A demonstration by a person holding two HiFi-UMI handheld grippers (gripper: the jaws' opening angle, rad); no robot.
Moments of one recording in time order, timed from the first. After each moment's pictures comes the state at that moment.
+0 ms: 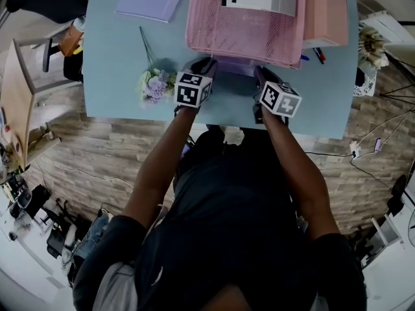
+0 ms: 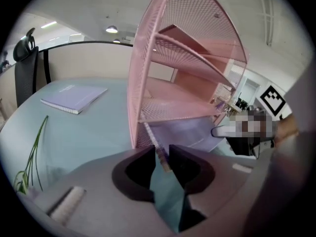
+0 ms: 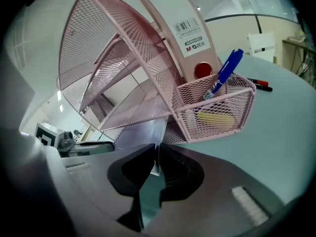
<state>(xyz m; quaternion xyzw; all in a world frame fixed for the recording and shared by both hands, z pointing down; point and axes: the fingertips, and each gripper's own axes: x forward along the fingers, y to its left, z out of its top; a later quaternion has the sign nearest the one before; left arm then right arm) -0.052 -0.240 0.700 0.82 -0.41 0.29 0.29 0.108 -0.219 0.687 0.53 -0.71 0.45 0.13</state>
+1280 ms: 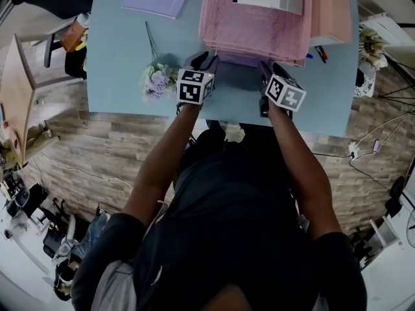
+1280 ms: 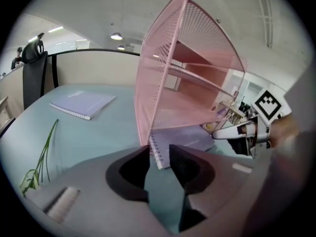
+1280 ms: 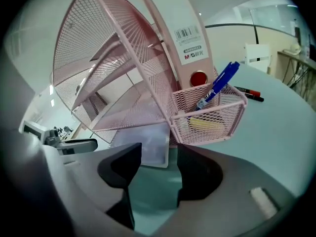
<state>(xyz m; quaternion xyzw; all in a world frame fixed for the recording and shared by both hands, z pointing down) -0.069 -0.244 0.682 0.82 -0.44 0.26 0.28 0.123 -0.225 0.686 0.57 -0.69 0.43 0.16</state>
